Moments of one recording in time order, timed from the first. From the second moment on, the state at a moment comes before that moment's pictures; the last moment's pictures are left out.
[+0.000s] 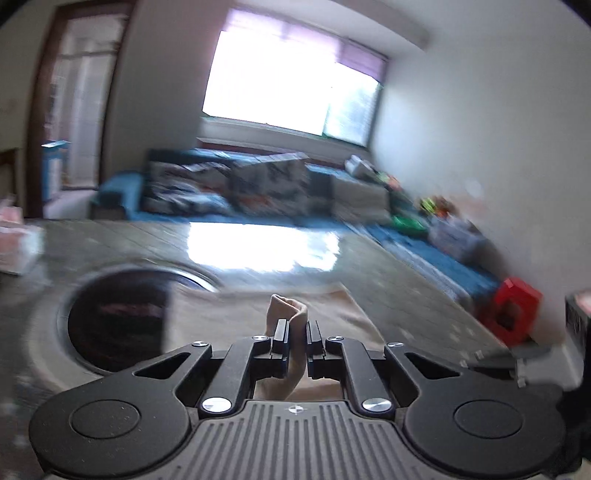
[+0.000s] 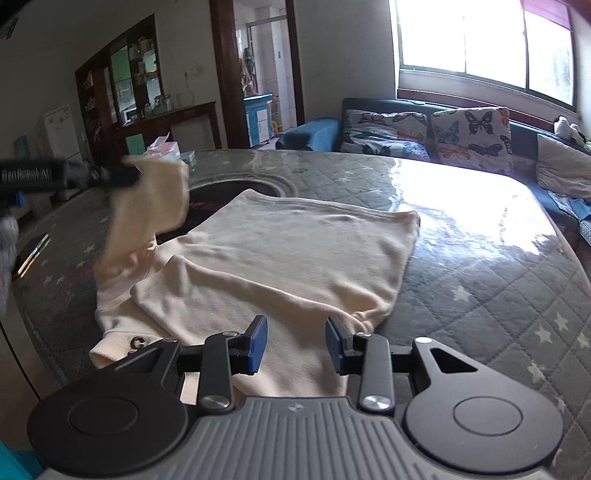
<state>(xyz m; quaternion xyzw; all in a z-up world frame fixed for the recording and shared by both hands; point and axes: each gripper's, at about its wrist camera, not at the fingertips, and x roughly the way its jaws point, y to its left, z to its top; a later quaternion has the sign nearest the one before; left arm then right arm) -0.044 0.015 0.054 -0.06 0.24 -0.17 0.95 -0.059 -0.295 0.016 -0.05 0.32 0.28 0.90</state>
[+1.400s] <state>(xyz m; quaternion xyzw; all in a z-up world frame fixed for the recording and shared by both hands) -0.086 0.089 -0.005 0.00 0.27 -0.06 0.96 -0.016 -0.226 0.003 -0.01 0.37 0.32 0.87</state>
